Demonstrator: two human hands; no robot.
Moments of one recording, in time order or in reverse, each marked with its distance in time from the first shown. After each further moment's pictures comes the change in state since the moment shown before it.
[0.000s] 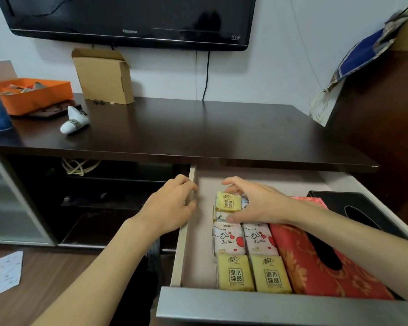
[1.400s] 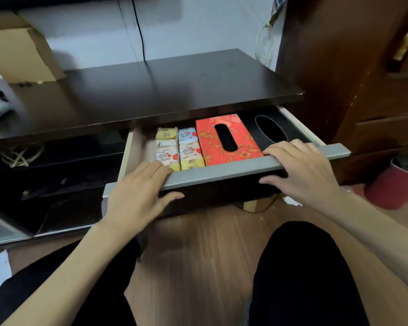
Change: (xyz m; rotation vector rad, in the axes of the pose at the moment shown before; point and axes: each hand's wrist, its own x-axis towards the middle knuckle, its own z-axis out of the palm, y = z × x) left_hand -0.058 0.078 0.040 0.328 0.254 0.423; right_hand -0.198 0.111 0.022 -0.453 0.637 0.108
